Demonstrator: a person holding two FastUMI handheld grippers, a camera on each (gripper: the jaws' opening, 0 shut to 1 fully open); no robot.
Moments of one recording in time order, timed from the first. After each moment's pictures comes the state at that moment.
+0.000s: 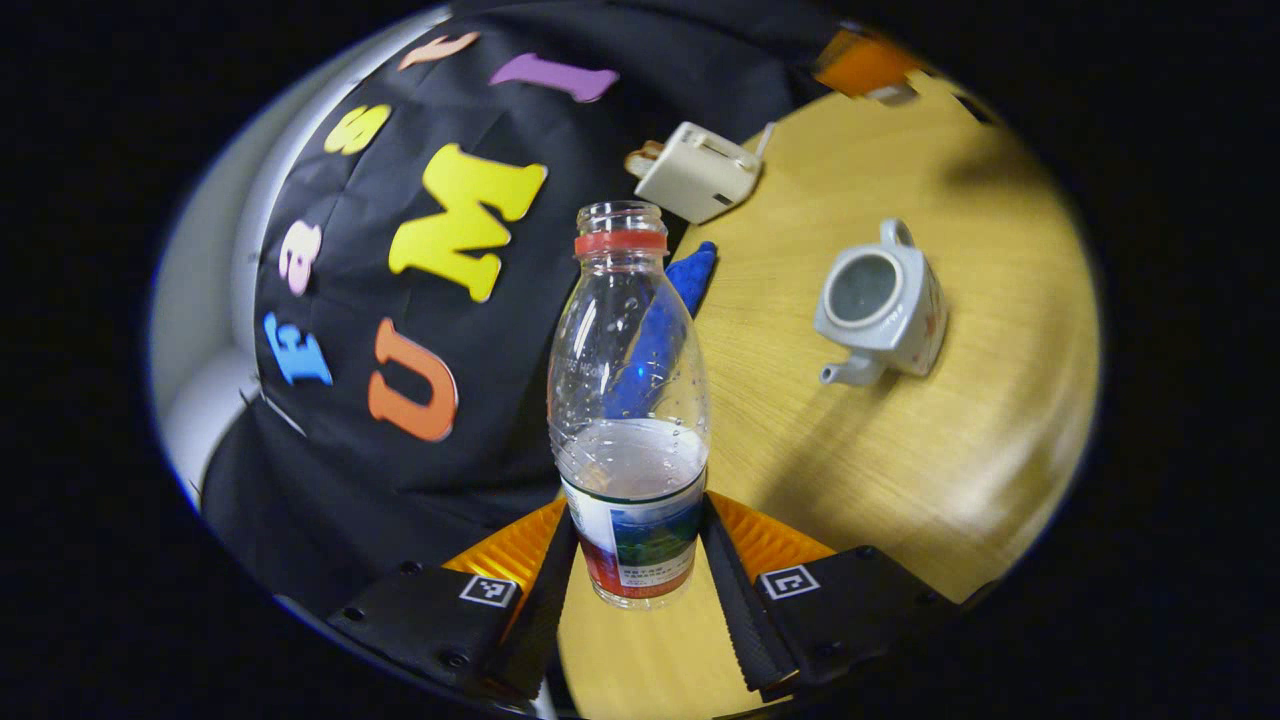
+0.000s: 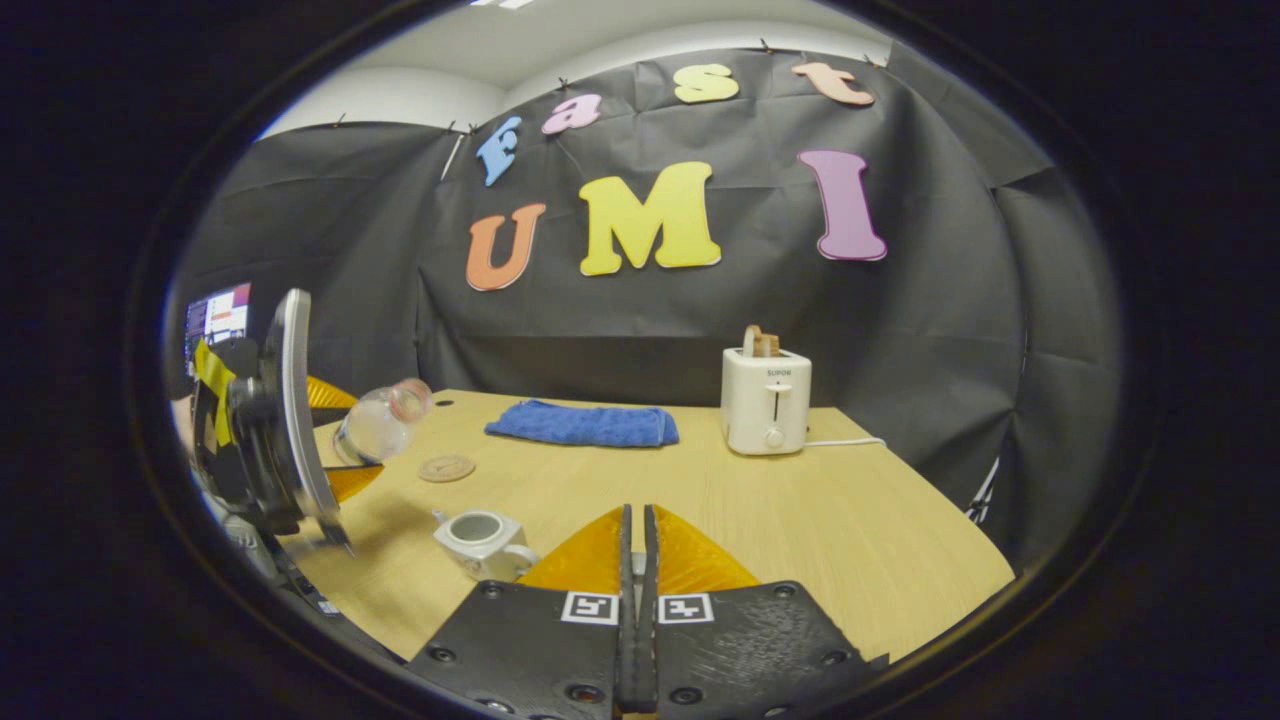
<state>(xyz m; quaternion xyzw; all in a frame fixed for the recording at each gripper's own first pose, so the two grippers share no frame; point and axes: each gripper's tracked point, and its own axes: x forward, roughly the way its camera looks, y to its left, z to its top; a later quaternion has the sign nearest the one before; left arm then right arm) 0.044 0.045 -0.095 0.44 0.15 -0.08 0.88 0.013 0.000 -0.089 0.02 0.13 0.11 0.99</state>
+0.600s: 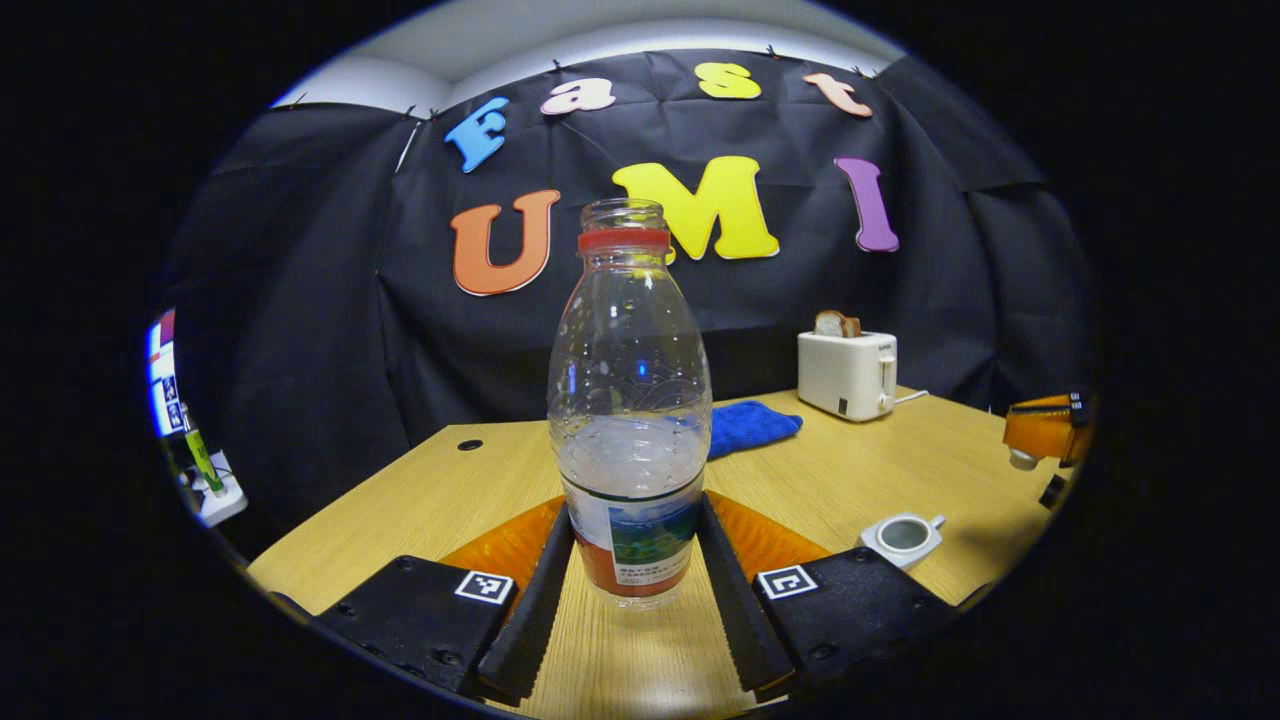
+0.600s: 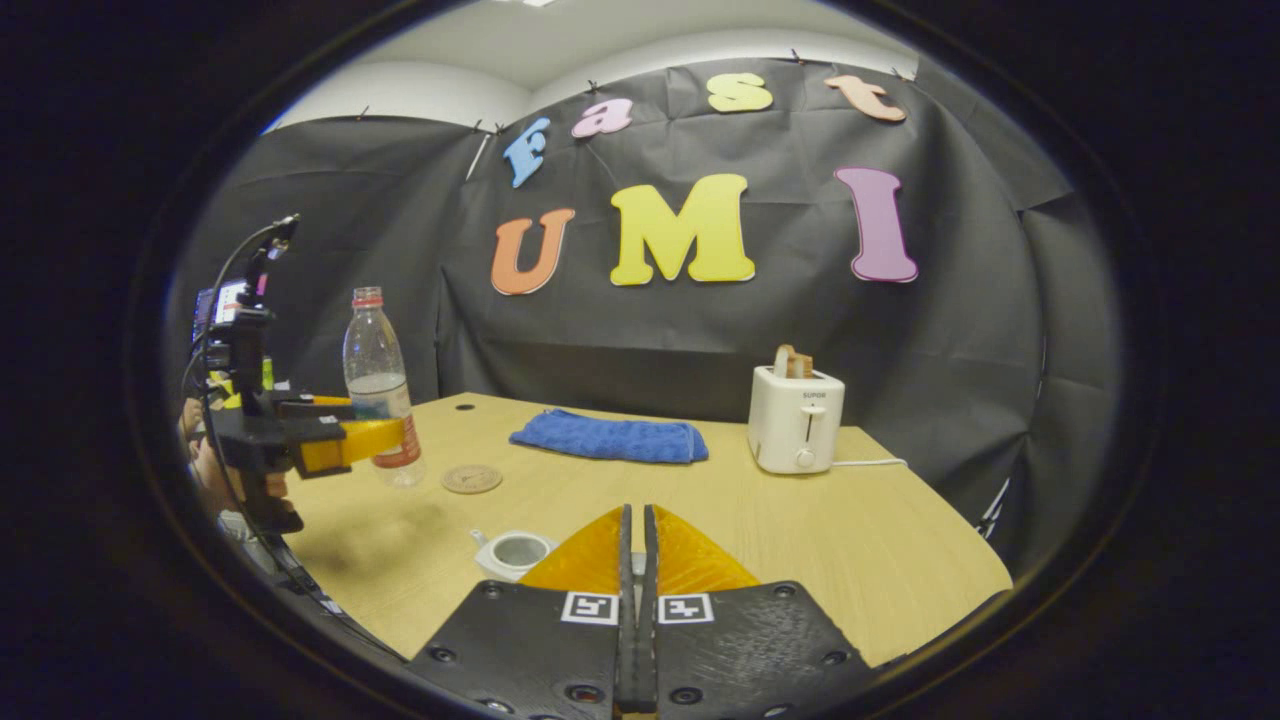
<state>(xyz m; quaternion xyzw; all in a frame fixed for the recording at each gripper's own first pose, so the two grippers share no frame) 0.083 0.062 -0.053 0.02 0.07 -0.05 1.00 0.012 0.035 -0.077 0.00 0.12 0.13 0.98</state>
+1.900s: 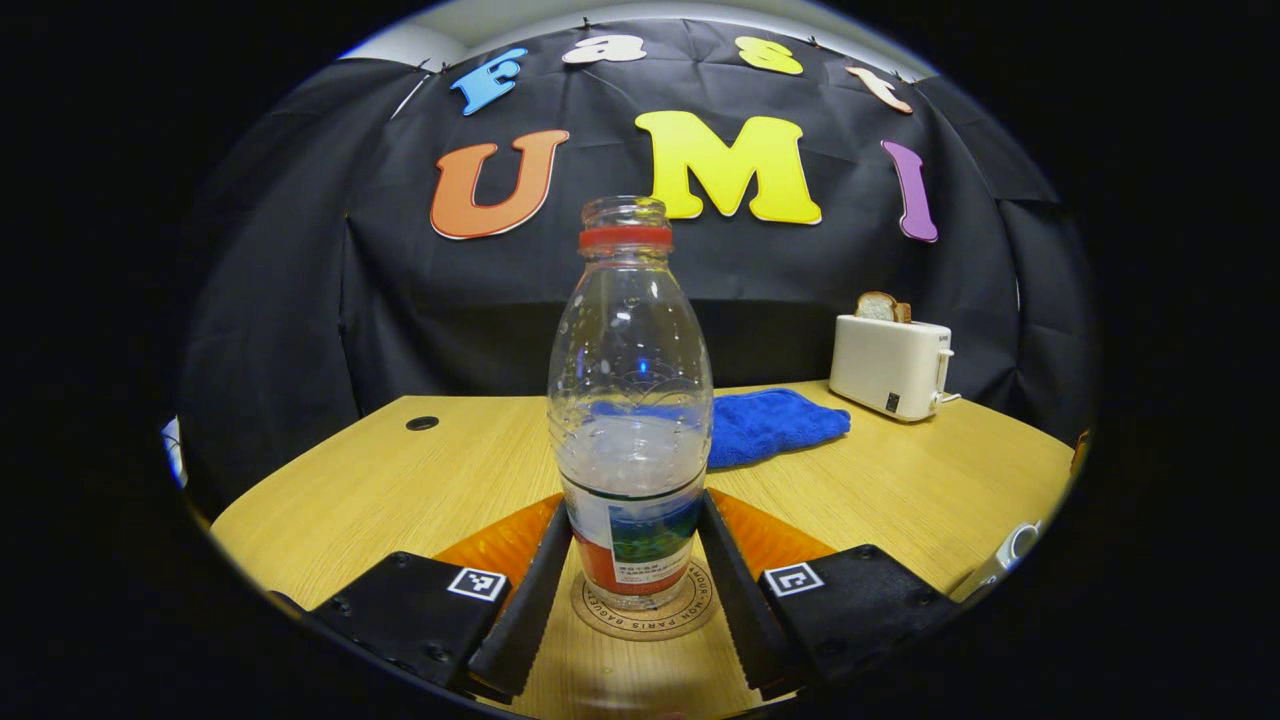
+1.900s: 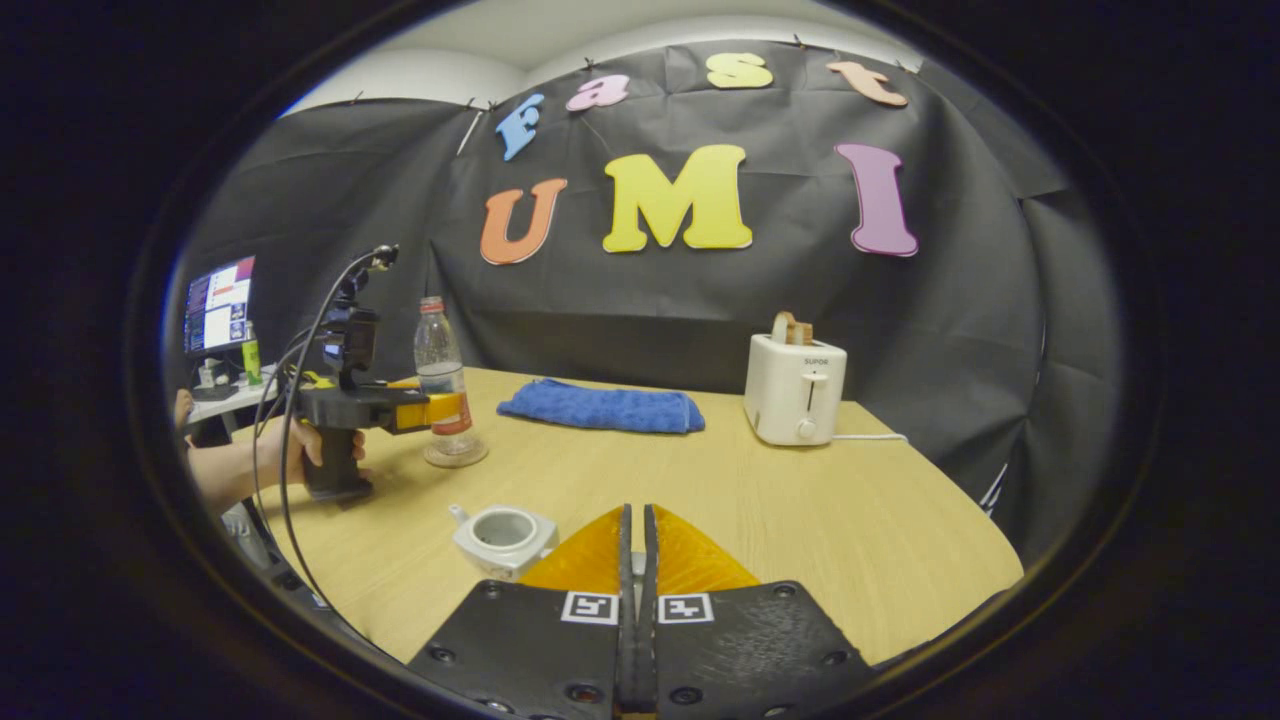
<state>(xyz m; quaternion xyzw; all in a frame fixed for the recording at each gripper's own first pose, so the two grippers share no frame) 0.197 0.070 -0.114 0.00 0.10 -0.08 0.99 0.023 0.038 -0.107 -0.01 0.16 0.12 0.98</state>
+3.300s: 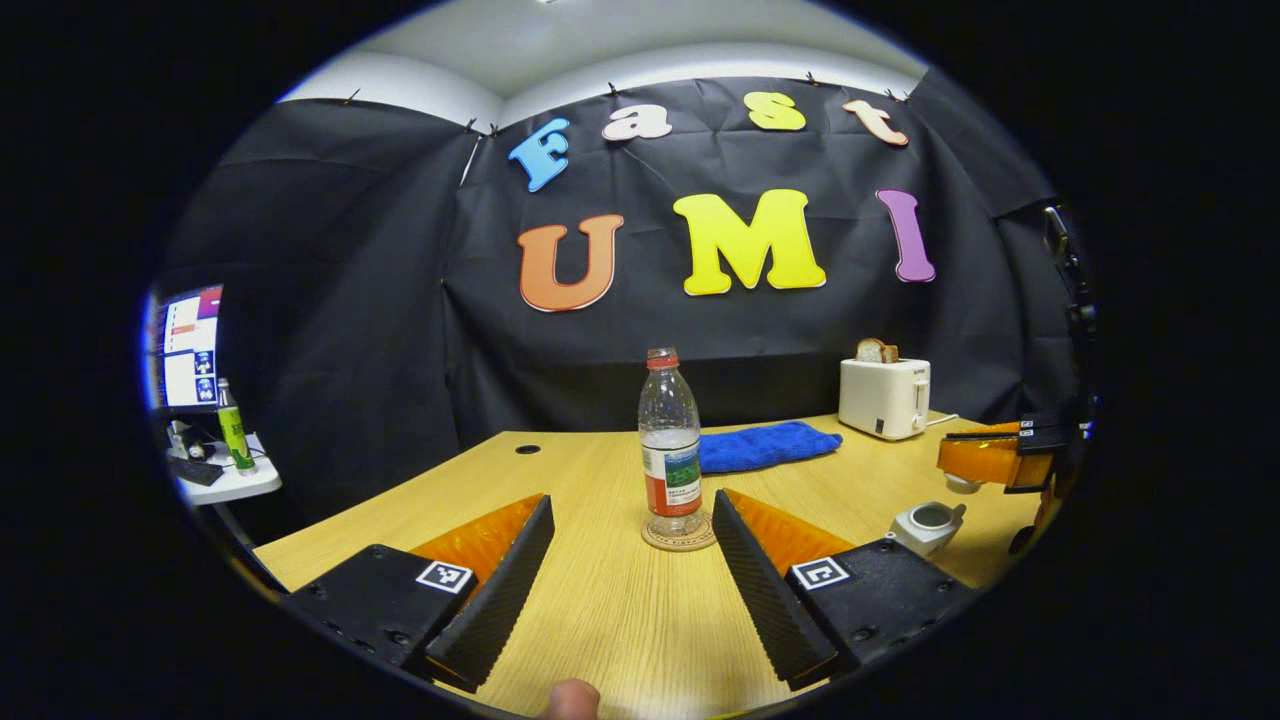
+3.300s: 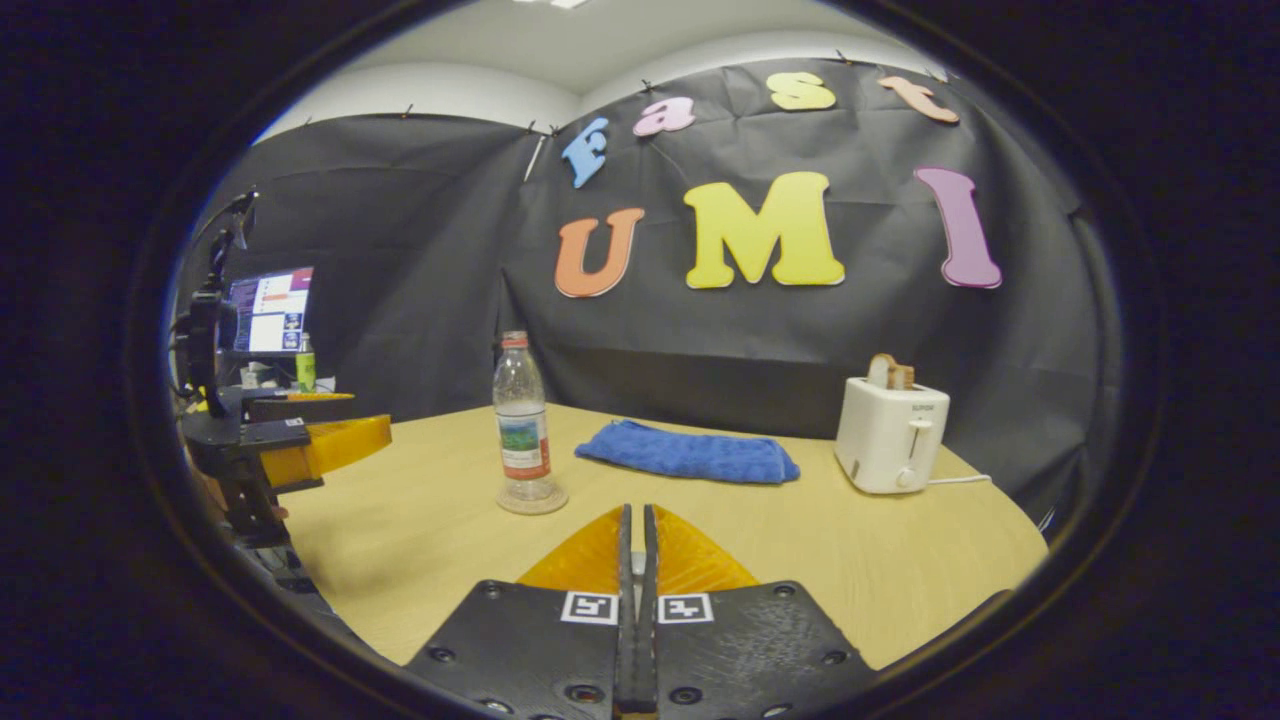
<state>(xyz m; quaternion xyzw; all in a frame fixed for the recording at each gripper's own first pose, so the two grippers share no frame) 0.022 0.111 -0.055 0.03 0.02 0.02 1.00 0.048 0.134 -0.090 -0.01 0.10 0.23 0.97</state>
